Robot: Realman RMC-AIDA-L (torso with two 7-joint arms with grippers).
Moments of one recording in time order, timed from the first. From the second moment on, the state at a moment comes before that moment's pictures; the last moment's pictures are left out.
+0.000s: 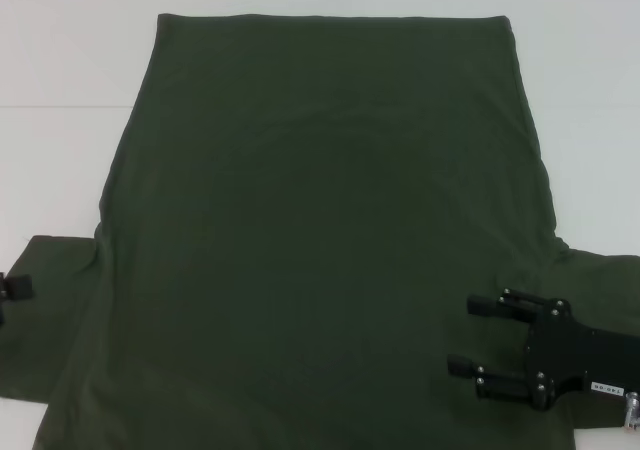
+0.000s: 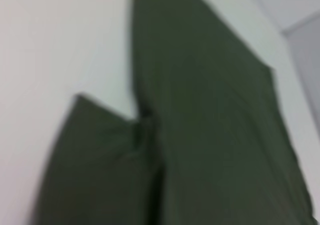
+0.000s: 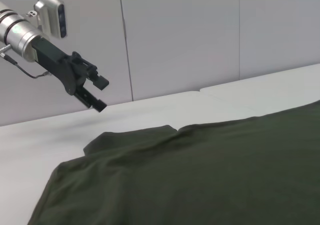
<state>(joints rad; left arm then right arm) -0.35 -1.96 0.33 0.94 2.31 1.73 -2.38 0.41 2.09 -0.60 -0.48 -2.02 -1.56 0.93</state>
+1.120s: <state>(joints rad) -0.42 -1.91 0.36 0.82 2.56 1.52 -2.58 0.41 2.09 -0.60 -0.49 -2.02 -1.56 0.93</state>
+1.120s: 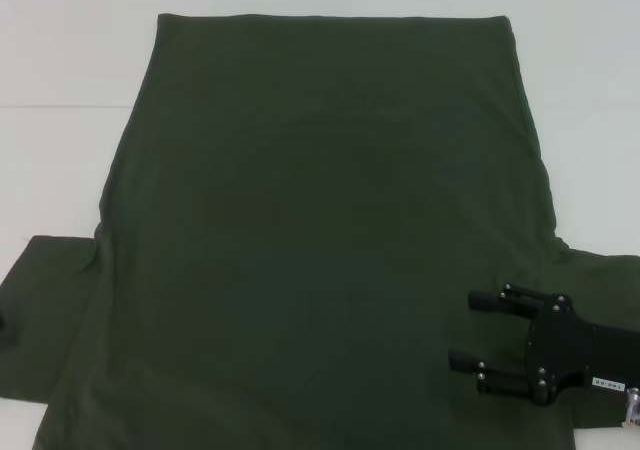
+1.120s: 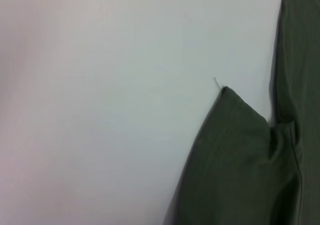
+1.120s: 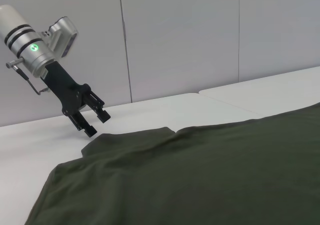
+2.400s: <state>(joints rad) -0.45 -1.91 0.36 0.74 2.56 1.46 -2.58 0.41 2.09 -0.60 -0.49 -2.02 -1.56 0.93</state>
